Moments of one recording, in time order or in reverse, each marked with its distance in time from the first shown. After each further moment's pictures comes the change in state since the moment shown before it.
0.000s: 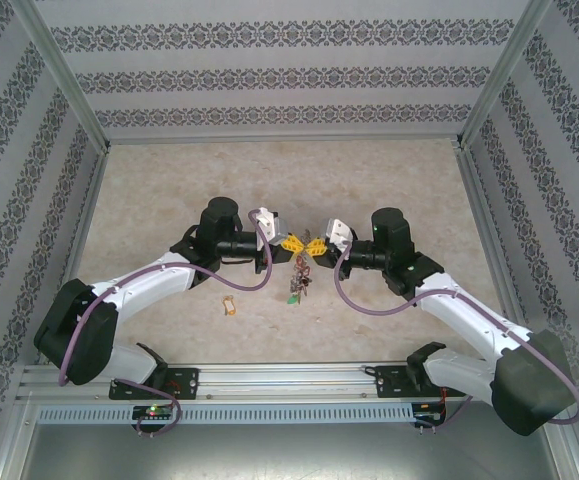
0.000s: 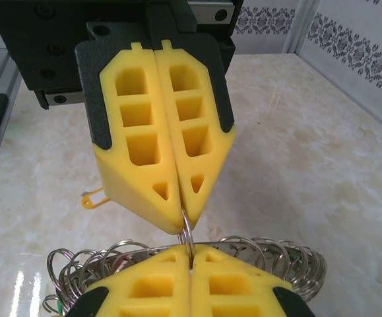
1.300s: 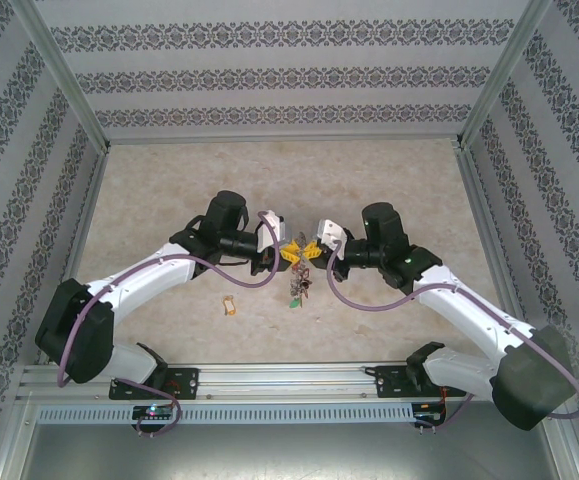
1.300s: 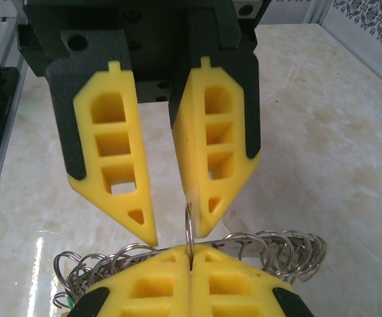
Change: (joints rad) left arm 0.000 0.013 0.121 -0.374 0.000 0.207; right arm 0.052 0.029 0.114 -0.218 0.055 -0.071
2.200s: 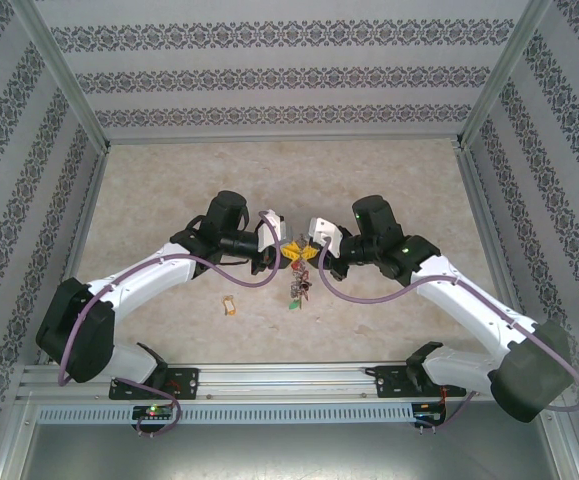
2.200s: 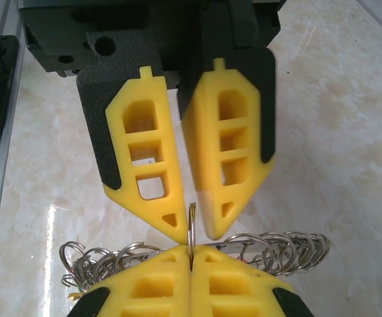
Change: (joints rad) left arm 0.000 0.000 0.000 0.006 -0.024 -0.004; right arm 0.044 0.040 0.137 -0.229 0.081 -0.057
